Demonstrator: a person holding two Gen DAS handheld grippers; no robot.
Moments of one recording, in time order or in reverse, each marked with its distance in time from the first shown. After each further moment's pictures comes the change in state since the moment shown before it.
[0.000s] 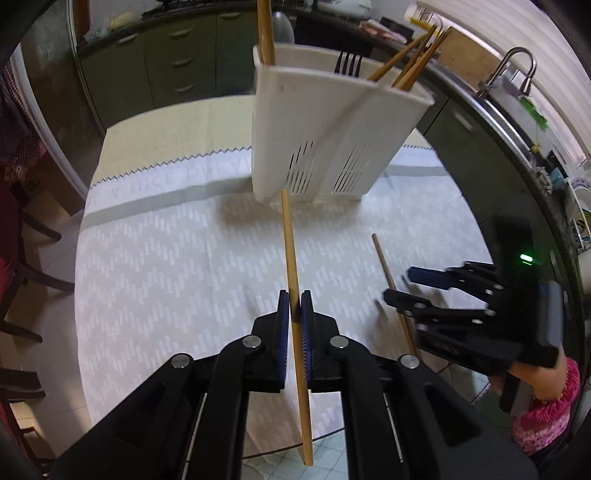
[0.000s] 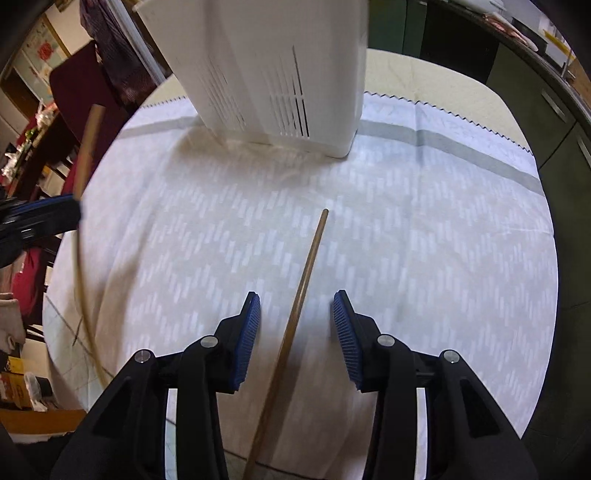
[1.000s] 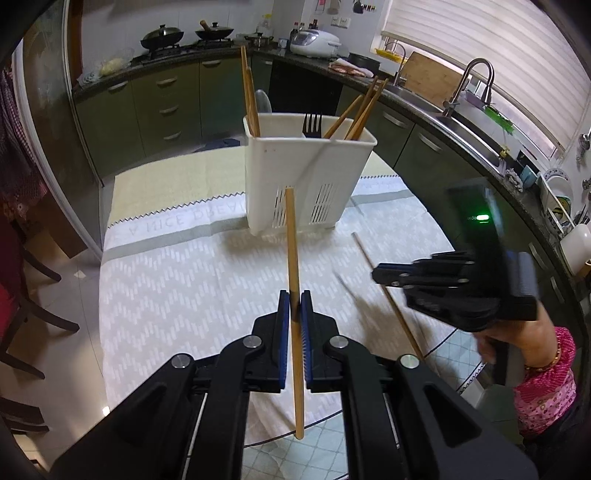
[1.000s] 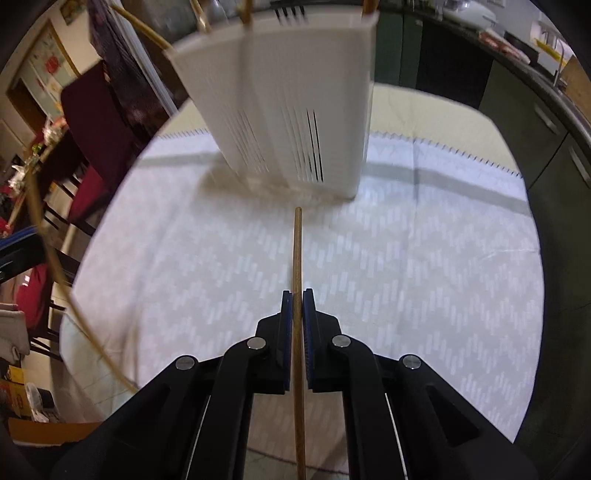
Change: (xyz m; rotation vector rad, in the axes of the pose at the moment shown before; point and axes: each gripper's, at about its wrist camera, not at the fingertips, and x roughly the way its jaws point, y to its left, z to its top) left arm -0.061 -0.008 -0.023 0.091 -0.174 -0.033; right arm -0.034 0.025 0.012 0.012 -0.127 0.025
